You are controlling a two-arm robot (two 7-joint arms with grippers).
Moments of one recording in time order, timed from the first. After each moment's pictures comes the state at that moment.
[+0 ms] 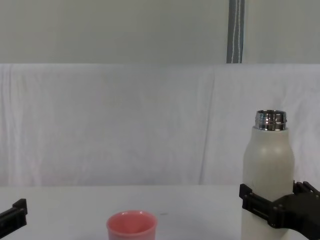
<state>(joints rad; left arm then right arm) 0.27 0.24 0.04 -1.85 -0.25 -0.02 -0.02 0.11 0.11 -0.20 -1.38 0.13 -0.26 0.23</state>
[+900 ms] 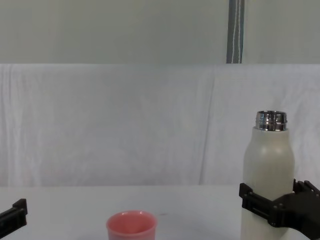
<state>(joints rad) 0.27 0.24 0.04 -1.85 -0.25 -0.02 -0.02 0.11 0.11 -0.20 -1.39 0.13 -0.26 0.23</state>
